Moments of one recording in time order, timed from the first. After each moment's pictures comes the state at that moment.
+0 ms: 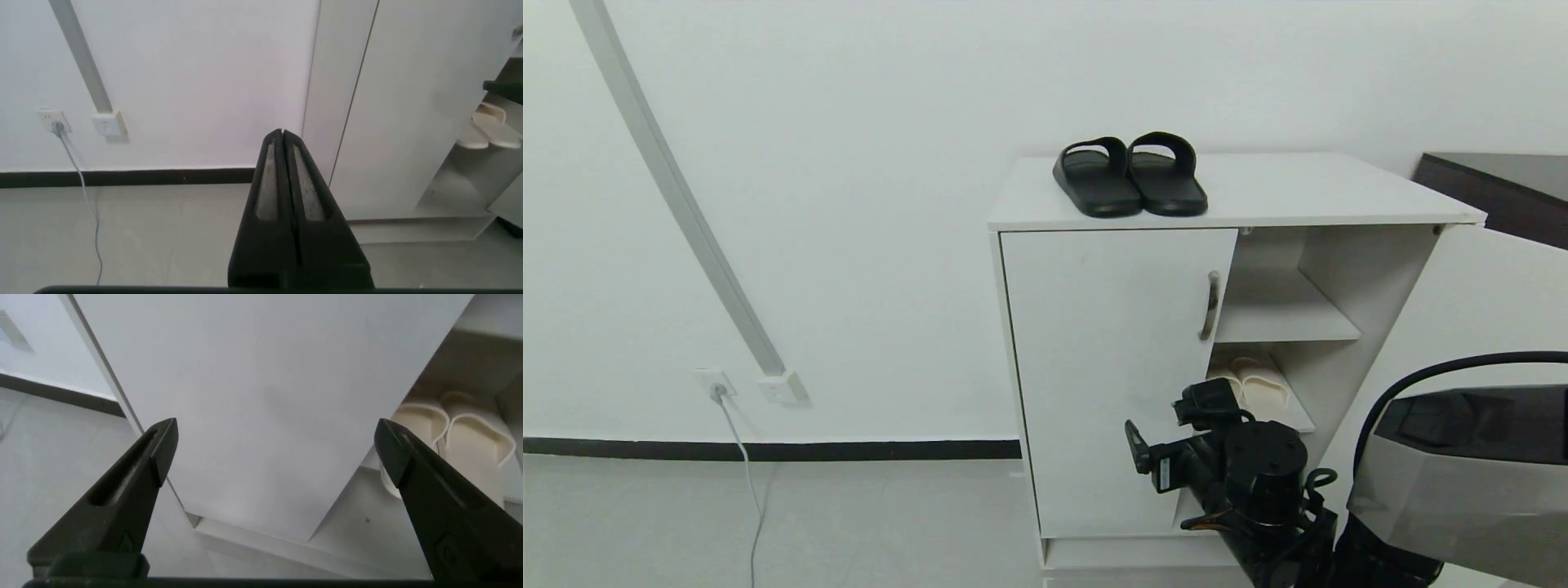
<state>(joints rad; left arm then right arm) 0.00 0.00 0.00 0.00 0.01 -0.01 0.77 2.21 -0.59 -1.50 -0.49 0.05</state>
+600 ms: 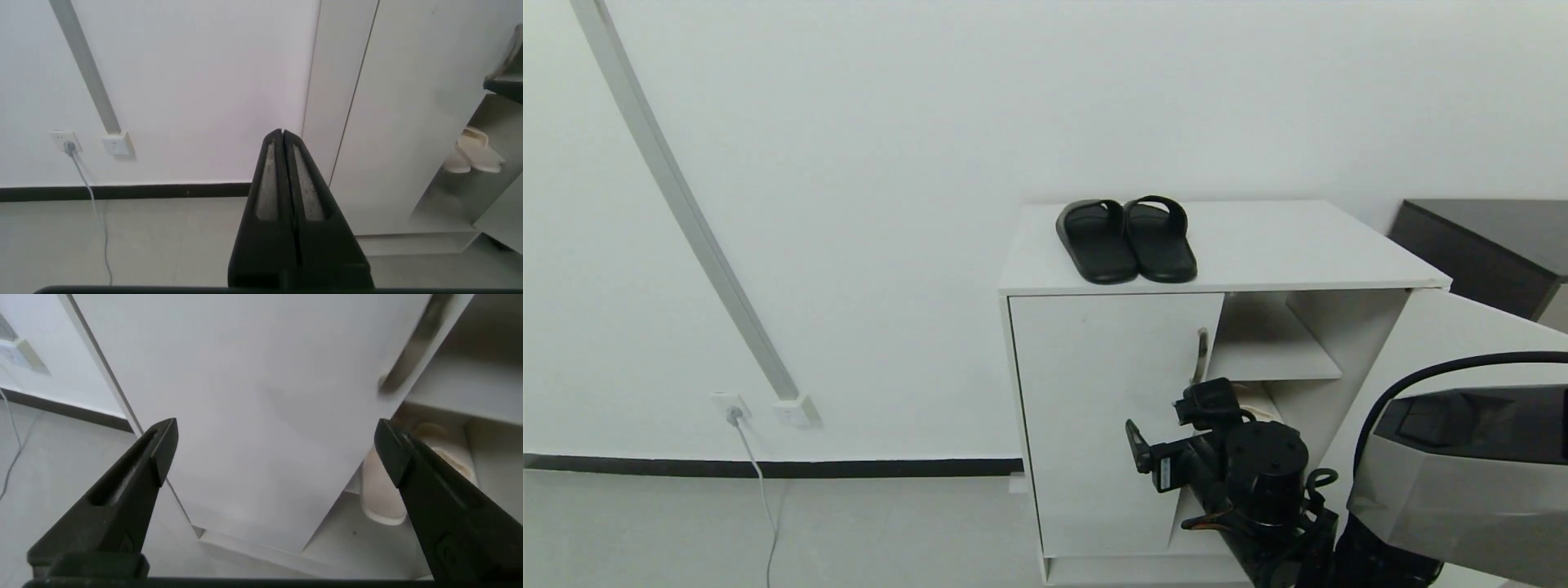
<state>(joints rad) 0.00 0.00 0.00 0.00 0.01 -0.01 0.77 2.21 -0.59 -1.51 -0.49 0.05</state>
